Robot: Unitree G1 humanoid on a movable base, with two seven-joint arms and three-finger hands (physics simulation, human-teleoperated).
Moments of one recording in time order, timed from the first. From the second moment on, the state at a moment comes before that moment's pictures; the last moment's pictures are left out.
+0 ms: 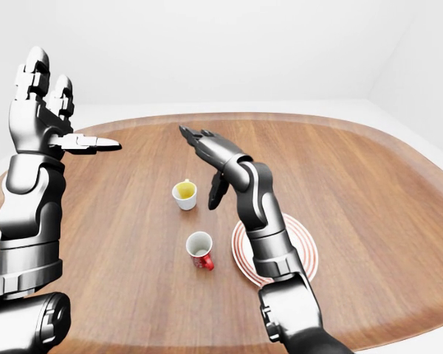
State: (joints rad) left arm -0.67 0.37 0.24 0.09 -0.19 0.09 -0.07; right arm -0.75 -0.08 0.07 0.13 -0.89 0.09 0.70
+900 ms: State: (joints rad) left arm -0.66 0.37 0.24 0.10 -0.18 0.09 -0.08; right arm -0.63 0.05 0.14 0.12 -1.15 0.09 0.70
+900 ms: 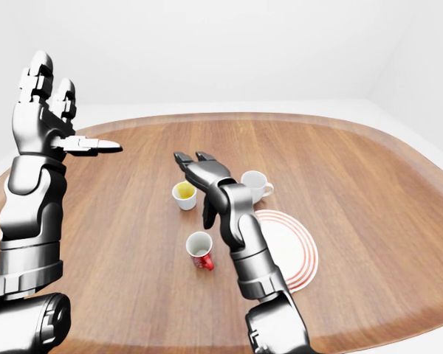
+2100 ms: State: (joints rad) left arm -0.65 0.38 0.25 0.14 -0.19 0.09 -0.09; right arm -0.39 0.16 0.26 0.13 -1.27 0.09 0.70
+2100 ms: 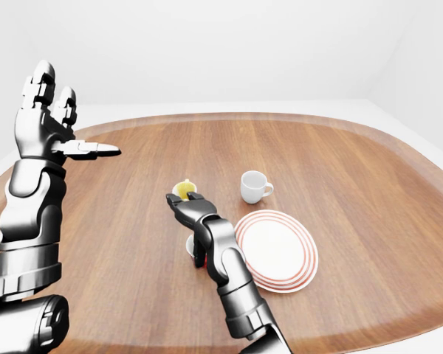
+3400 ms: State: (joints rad) left arm -0.63 0.39 0.26 0.14 -0.21 0.09 -0.09; right arm -0.55 0.11 0.20 0.52 -1.14 0.09 0.66
